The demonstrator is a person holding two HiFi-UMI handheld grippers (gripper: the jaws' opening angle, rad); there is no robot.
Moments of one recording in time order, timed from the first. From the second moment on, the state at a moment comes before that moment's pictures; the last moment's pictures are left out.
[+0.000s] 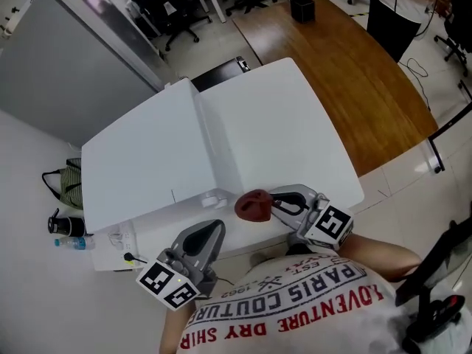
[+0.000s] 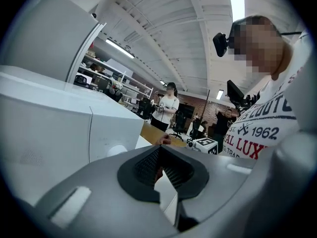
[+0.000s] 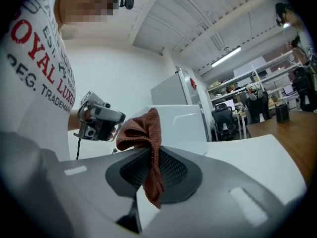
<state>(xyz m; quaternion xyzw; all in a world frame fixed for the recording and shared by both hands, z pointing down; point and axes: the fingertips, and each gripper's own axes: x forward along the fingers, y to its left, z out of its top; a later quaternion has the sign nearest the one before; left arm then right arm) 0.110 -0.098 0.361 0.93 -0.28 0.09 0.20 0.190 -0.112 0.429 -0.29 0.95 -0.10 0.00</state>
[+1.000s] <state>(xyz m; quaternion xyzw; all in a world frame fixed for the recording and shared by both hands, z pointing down) 0.052 -0.106 0.346 0.91 -0.35 0.08 0.20 0.160 -0.198 0.486 -0.34 0.93 -0.13 -0.04</state>
